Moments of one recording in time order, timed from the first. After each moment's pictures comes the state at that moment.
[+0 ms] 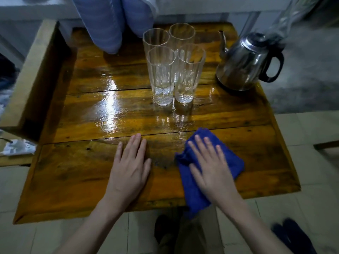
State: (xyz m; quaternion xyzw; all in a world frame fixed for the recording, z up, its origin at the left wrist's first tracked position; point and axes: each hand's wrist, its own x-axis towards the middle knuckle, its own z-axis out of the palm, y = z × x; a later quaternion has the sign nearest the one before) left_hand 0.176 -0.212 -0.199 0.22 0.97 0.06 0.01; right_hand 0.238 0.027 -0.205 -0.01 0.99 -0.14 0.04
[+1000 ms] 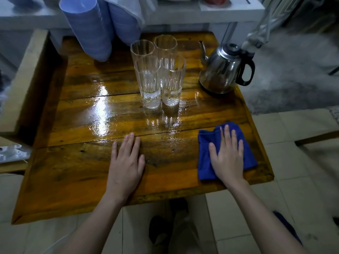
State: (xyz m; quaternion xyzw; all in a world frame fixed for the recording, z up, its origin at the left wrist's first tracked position) left_hand 0.177 -0.199 -0.201 0.19 0.98 0.10 0.00; right_hand 0.235 0.091 -0.204 0.22 0.97 -0.12 0.00
